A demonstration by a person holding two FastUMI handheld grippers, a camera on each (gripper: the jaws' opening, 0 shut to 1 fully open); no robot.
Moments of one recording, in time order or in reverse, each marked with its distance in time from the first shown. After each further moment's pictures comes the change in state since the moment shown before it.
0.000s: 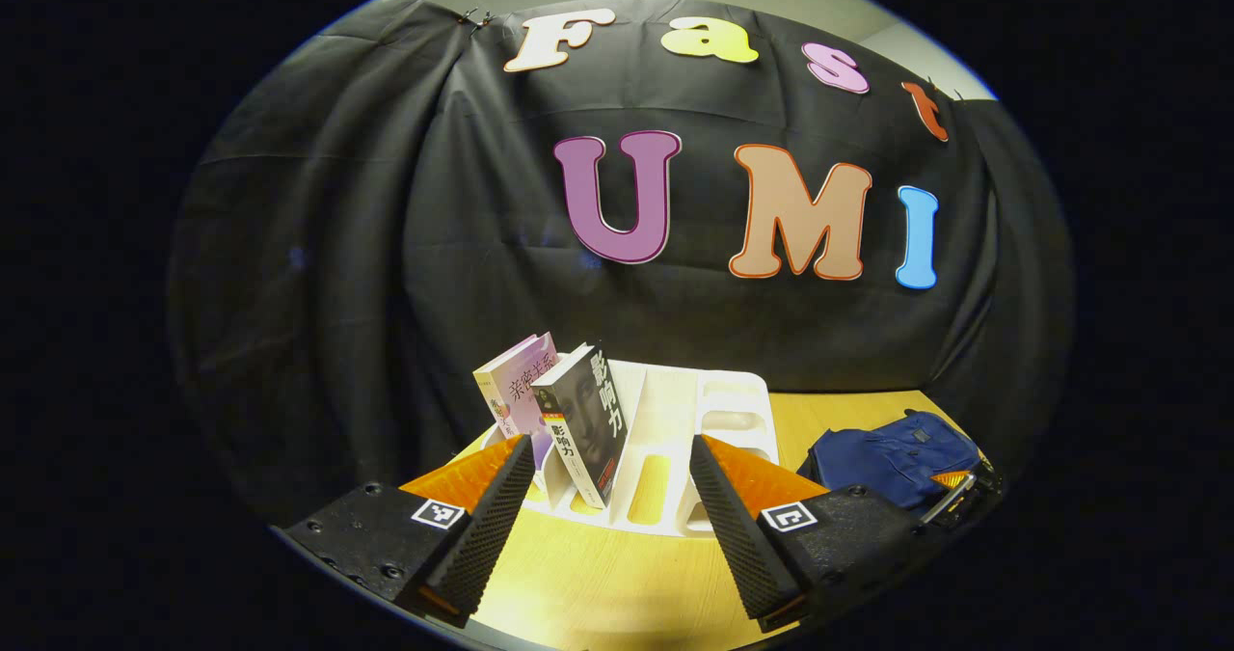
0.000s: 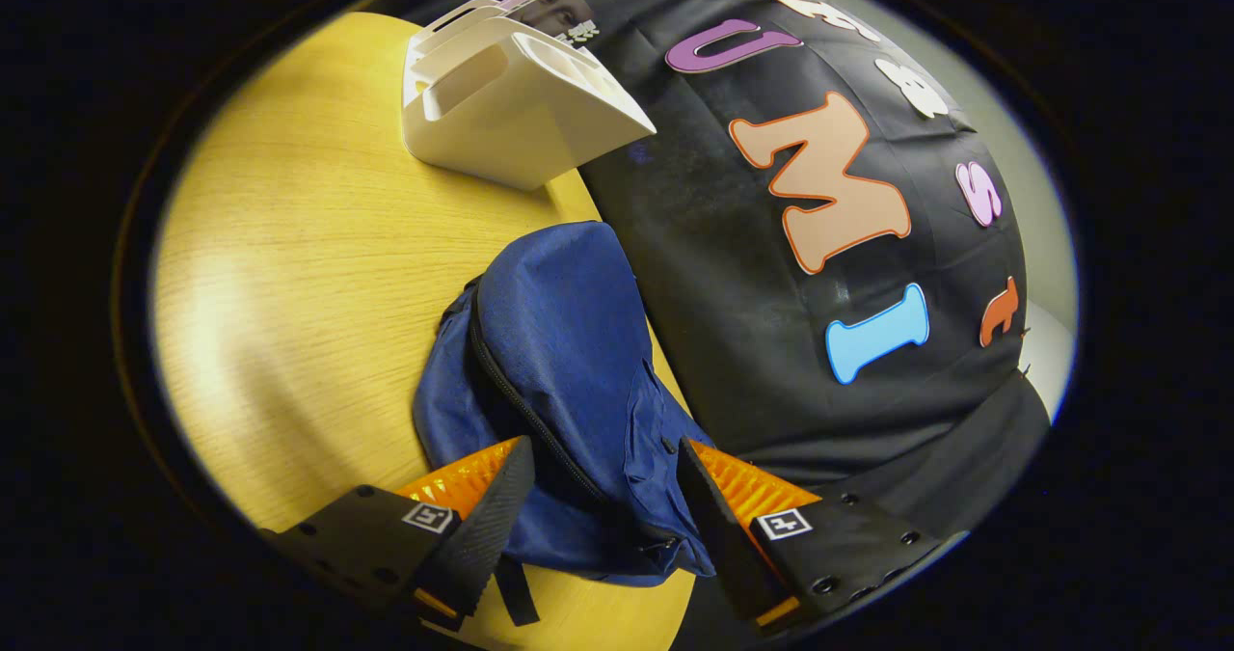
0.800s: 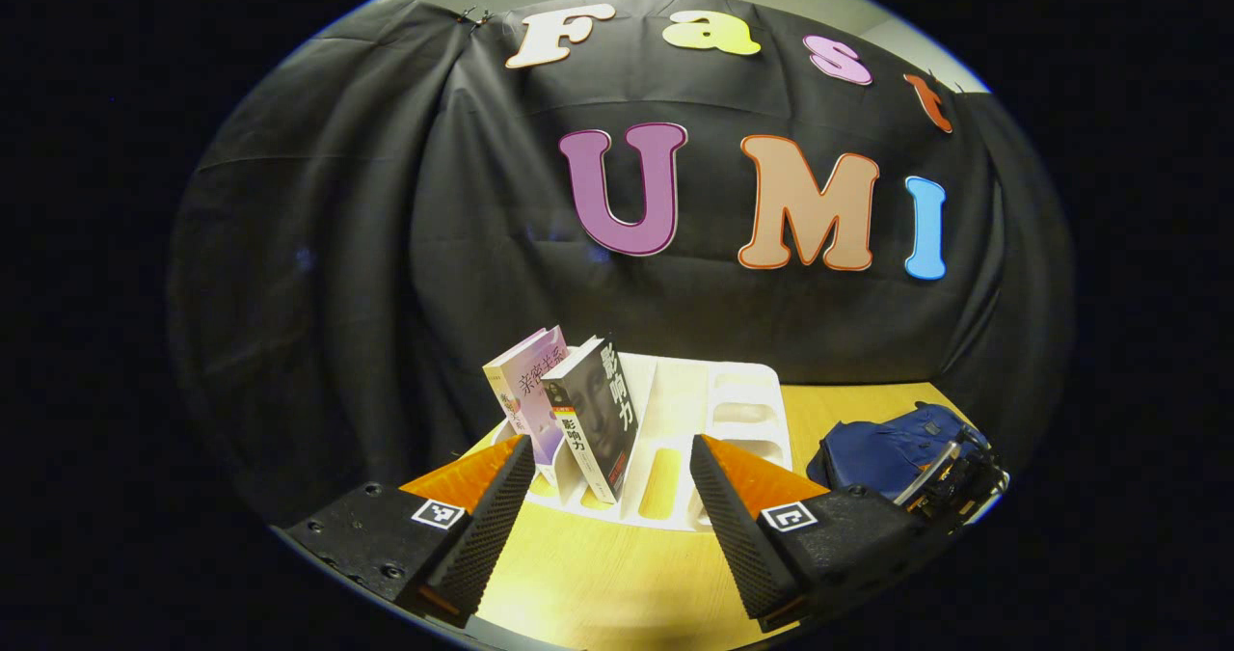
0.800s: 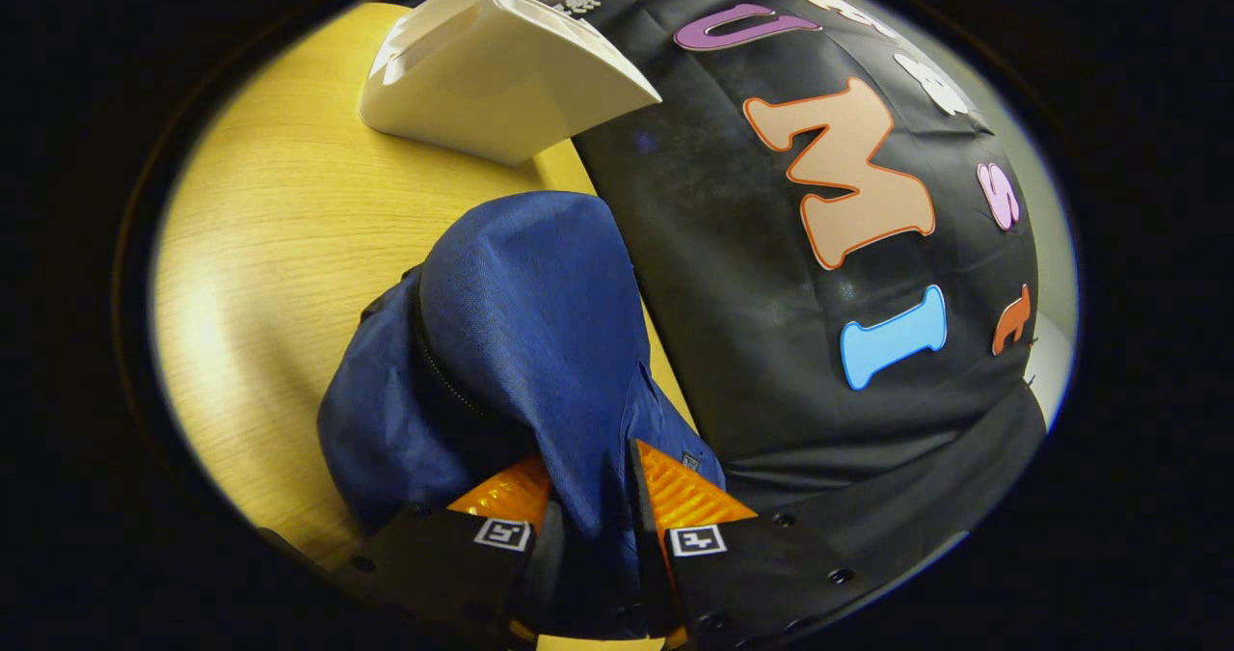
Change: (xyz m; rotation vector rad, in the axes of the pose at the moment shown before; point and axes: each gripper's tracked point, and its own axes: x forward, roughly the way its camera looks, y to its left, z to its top) left arm 0.000 0.007 -0.005 0.009 0.017 0.030; right arm 0.051 -0.001 0.001 -0.003 0.056 0.033
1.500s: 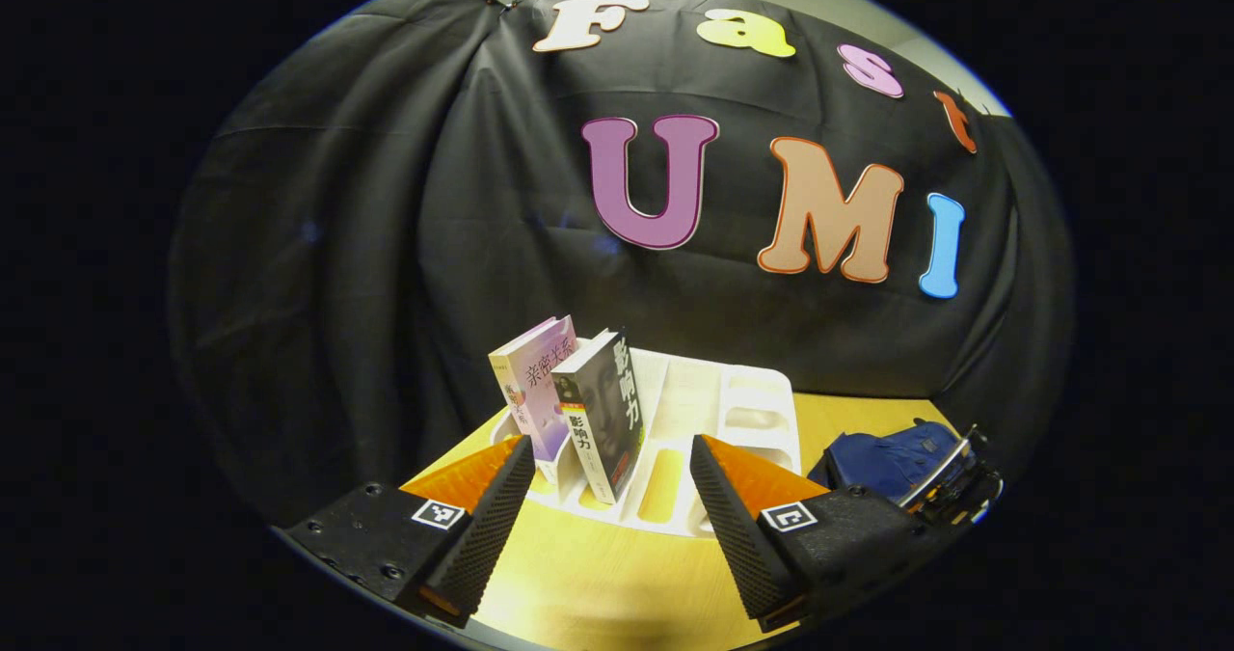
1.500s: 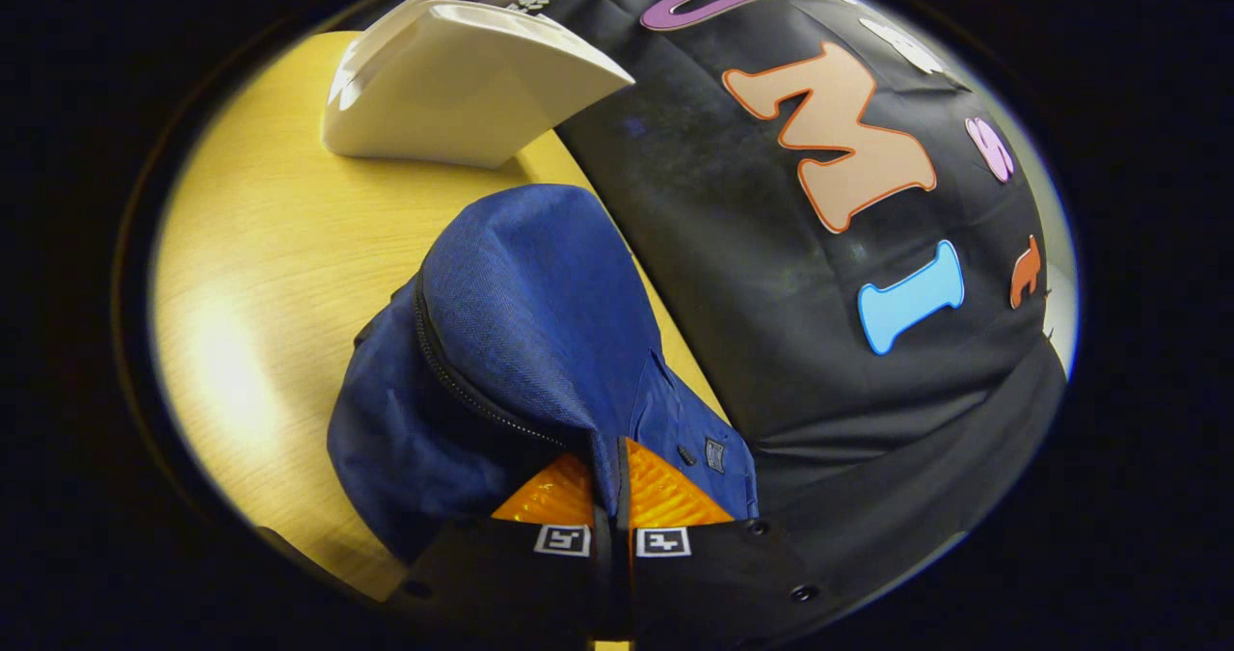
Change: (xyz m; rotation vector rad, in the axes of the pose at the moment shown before) left arm 0.020 0.023 -0.005 -0.072 0.030 0.013; right arm 0.003 -0.009 -0.003 0.146 0.040 0.032
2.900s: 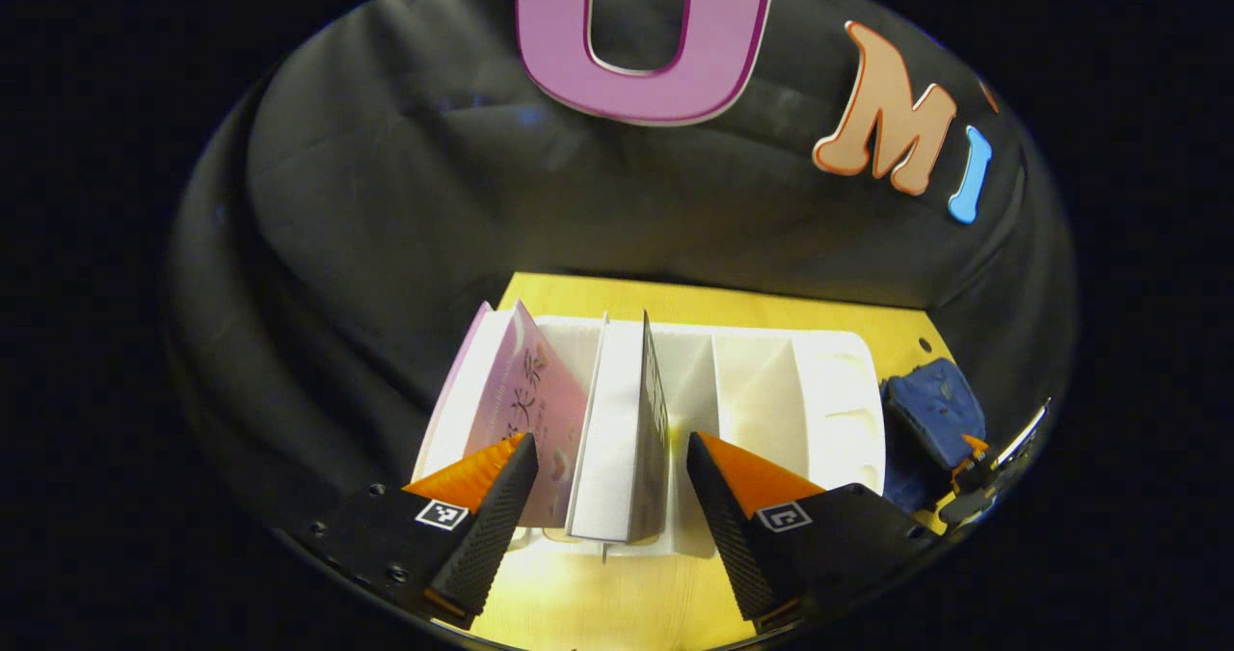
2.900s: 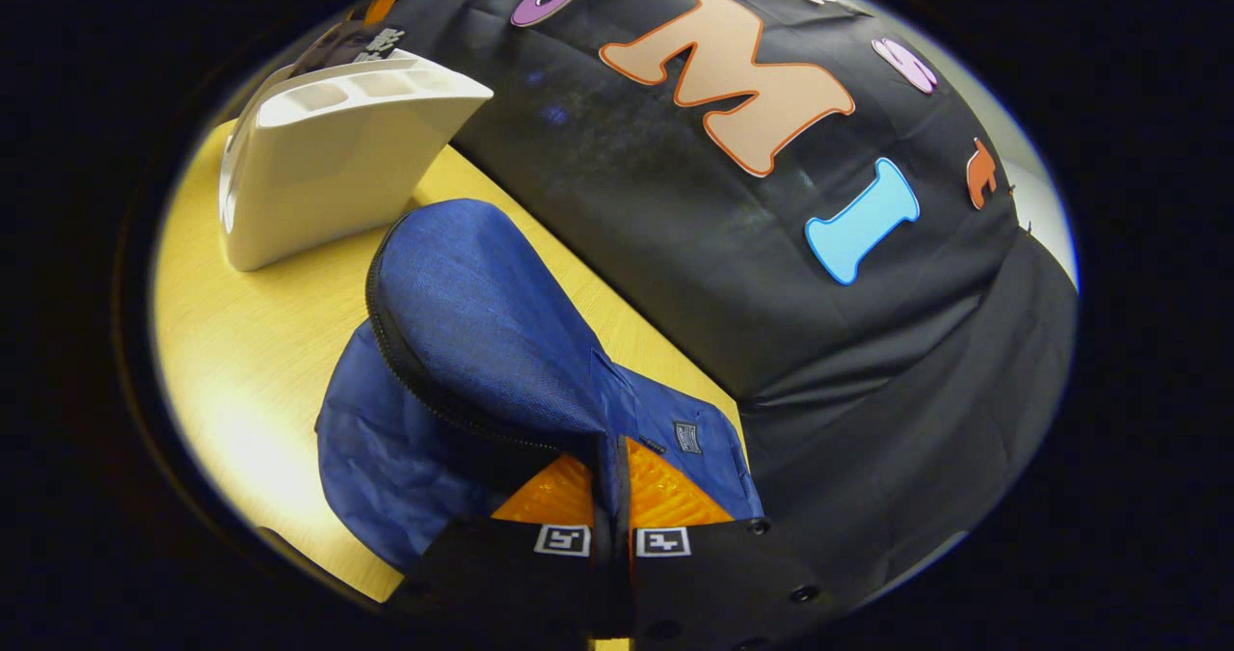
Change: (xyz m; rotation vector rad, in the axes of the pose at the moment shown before) left arm 0.195 0.030 -0.012 0.127 0.578 -0.233; right arm 0.000 -0.040 0.011 0.269 0.085 -0.078
